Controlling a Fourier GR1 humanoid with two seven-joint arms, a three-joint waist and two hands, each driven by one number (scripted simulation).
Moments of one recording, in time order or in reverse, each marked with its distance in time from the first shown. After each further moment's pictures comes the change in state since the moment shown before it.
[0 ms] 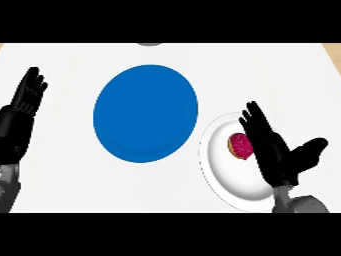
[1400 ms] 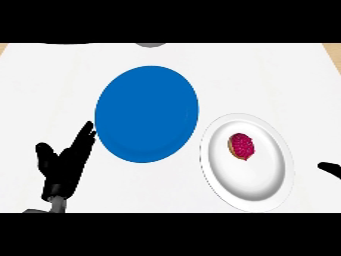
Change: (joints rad) left arm 0.185 -0.231 -0.115 0.105 0.079 -0.033 0.193; right arm 0.192 -0.532 -0.295 -0.253 0.399 -0.053 0.110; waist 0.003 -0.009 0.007
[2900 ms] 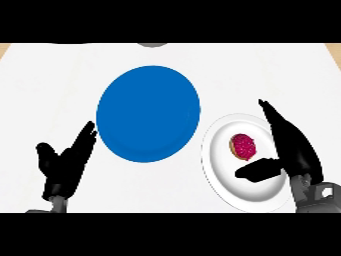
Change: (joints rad) left arm 0.008 -0.055 0.058 -0.001 -0.060 -0.063 0.014; right arm -0.324 0.328 0.394 0.049 0.479 0.242 0.679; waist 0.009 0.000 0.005
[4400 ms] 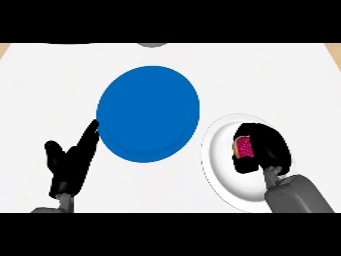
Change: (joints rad) left arm -0.011 -0.076 0.042 0.008 -0.089 -0.026 0.014; right arm -0.018 0.161 -0.025 0.277 0.290 0.146 -0.154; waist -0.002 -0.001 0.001
